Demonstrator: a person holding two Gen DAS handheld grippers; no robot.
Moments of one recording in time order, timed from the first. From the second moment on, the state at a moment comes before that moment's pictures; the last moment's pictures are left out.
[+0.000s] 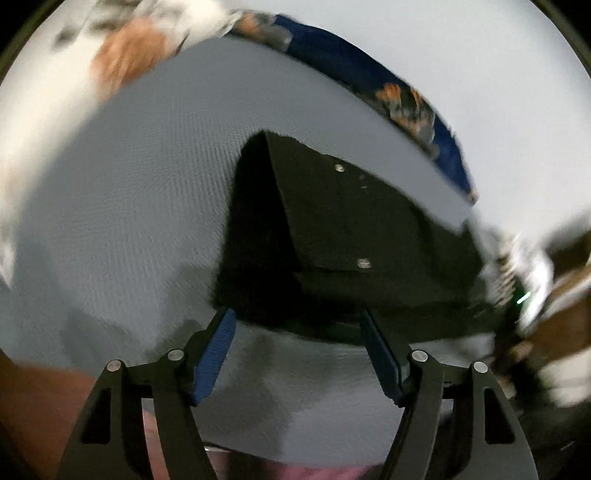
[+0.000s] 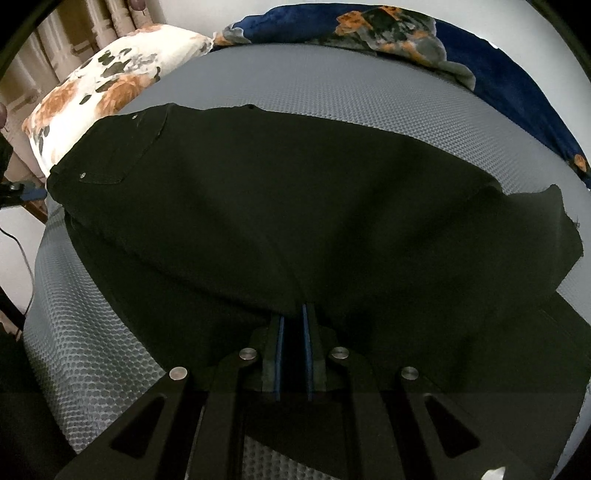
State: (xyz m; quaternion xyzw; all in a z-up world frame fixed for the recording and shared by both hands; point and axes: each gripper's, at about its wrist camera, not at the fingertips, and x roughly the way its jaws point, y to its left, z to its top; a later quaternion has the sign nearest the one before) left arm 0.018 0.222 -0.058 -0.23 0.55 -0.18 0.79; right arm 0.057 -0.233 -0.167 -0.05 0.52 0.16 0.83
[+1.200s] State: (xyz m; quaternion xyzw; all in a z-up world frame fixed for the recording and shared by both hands) left arm 0.066 0.205 -0.092 -0.13 0.54 -0.16 0.82; right arm 0.017 -0.207 -0.161 0.00 0.53 0.16 0.83
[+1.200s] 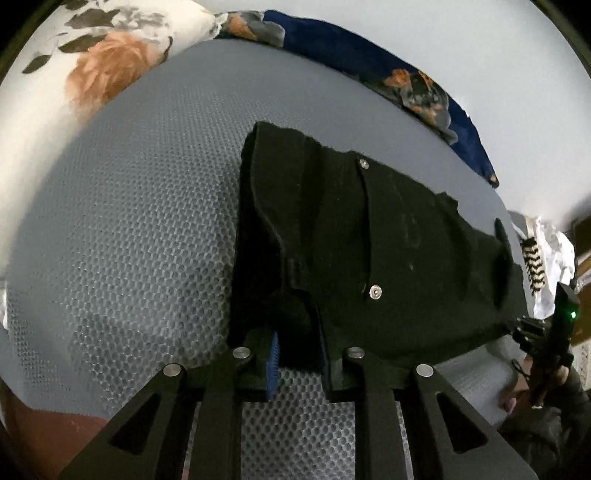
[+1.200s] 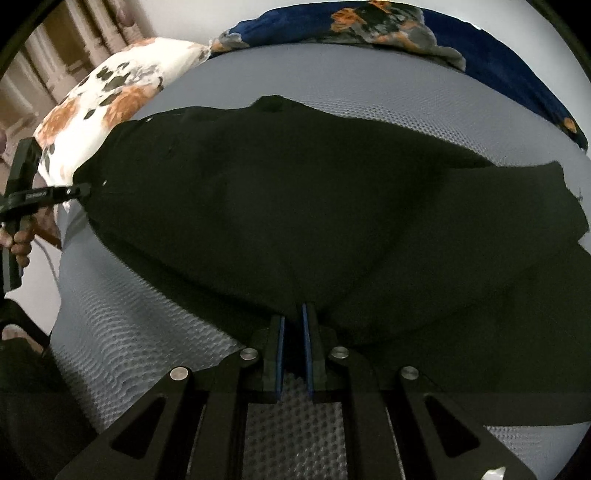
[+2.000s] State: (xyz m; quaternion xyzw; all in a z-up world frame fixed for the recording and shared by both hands) left arm 0.041 0.183 -0.057 0.15 0.50 -0.05 0.85; right arm 0.015 -0.210 -0.175 0.03 0.54 0.17 0.82
